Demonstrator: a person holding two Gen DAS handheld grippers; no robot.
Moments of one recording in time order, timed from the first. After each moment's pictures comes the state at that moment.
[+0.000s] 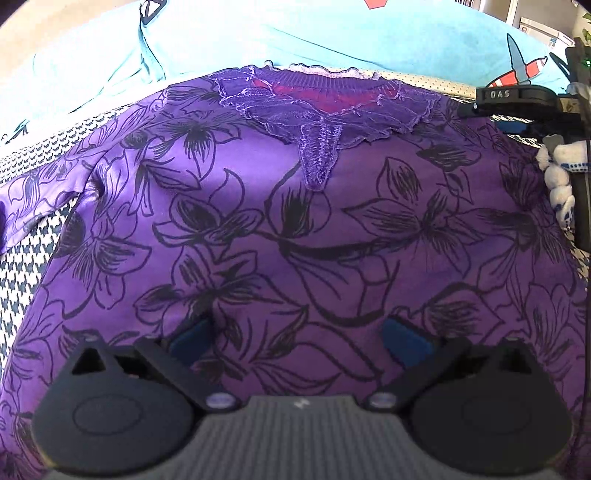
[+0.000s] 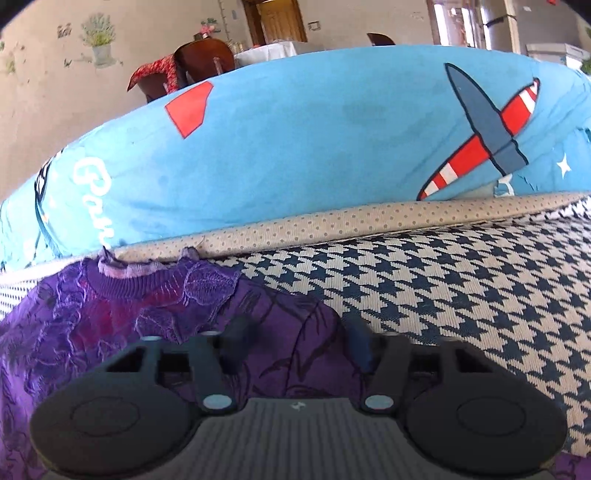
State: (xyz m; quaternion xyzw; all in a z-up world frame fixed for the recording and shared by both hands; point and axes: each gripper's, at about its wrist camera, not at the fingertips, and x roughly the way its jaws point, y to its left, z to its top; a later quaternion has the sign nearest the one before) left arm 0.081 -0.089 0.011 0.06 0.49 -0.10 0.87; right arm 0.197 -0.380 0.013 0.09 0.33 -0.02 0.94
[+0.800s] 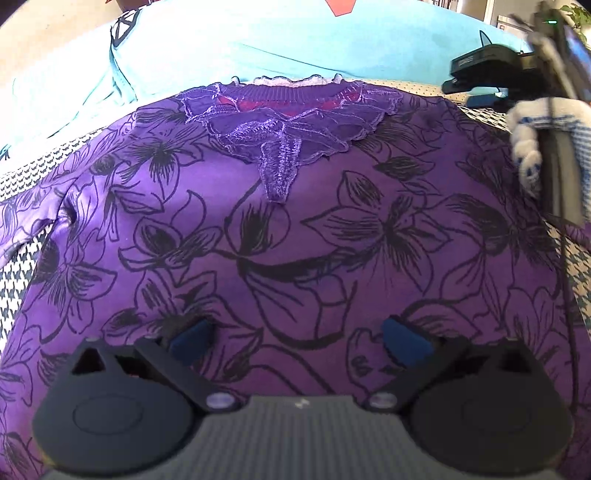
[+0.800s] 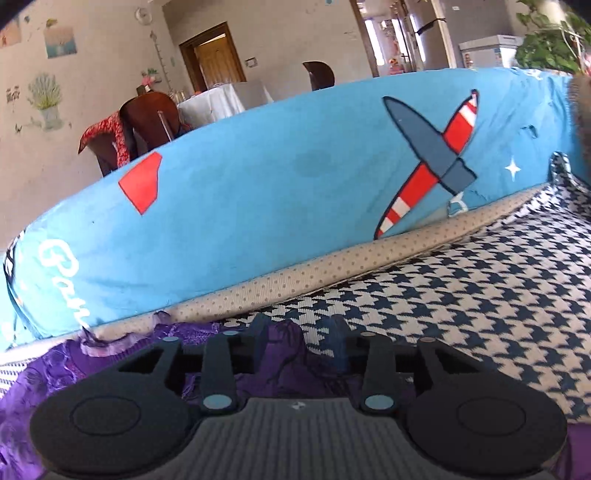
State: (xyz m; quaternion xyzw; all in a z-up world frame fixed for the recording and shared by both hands) left arm 0.077 -0.105 0.007 0.07 0.46 -0.14 0.88; right arm 0.191 -0.390 0.039 0.17 0.27 -0.11 0.94
